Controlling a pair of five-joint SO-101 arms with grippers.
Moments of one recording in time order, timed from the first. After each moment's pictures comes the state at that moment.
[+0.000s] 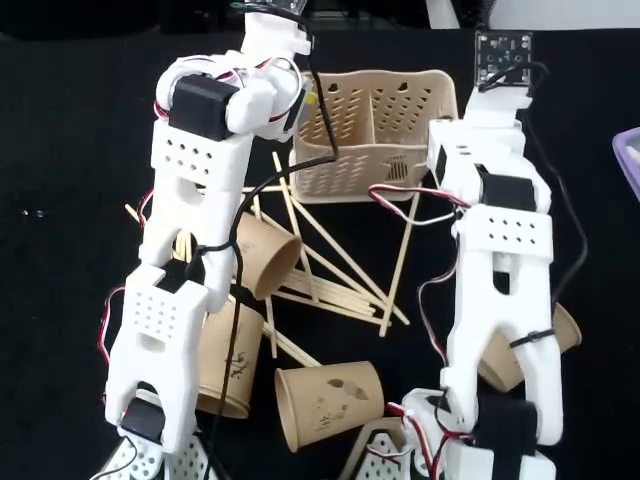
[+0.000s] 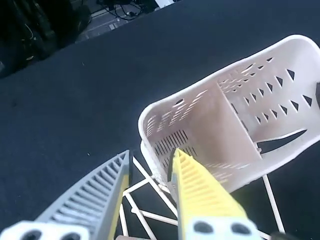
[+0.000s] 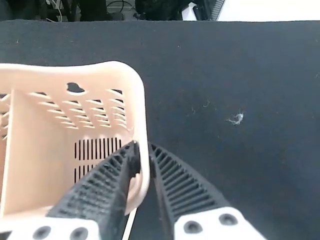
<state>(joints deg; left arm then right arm) 15.8 35.0 -87.6 100.8 -7.0 8.1 -18.1 23.8 39.2 7.7</state>
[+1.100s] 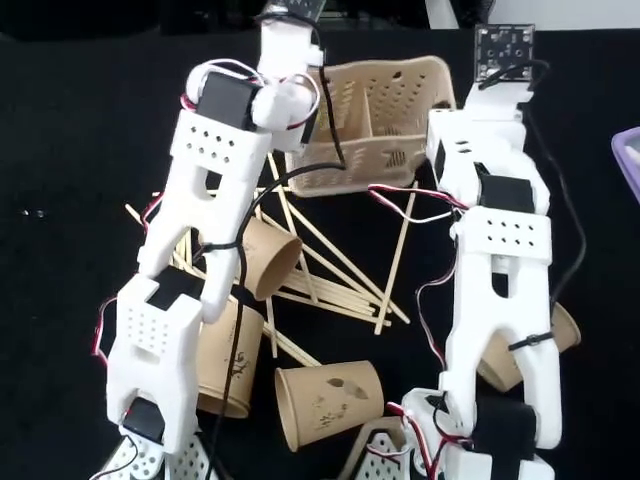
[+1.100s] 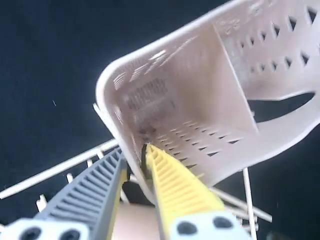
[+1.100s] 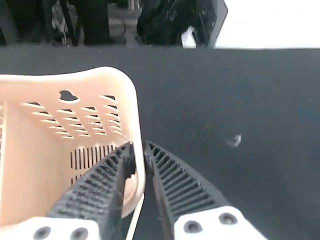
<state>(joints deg) 16.4 27.7 -66.9 97.7 0.8 9.1 -18.8 23.9 34.2 8.0</state>
